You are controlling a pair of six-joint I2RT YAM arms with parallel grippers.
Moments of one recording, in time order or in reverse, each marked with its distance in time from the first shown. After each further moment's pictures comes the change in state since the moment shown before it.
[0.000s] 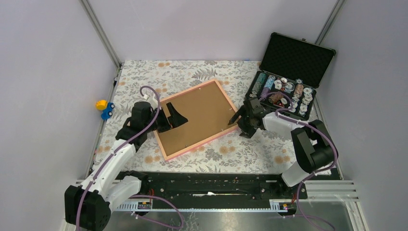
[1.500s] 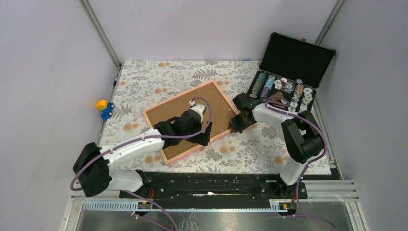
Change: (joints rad) left arm -0.611 0.326 0.243 -0.191 -0.528 0.212; right arm 0.078 0.151 0.218 -0.276 0.075 0.377
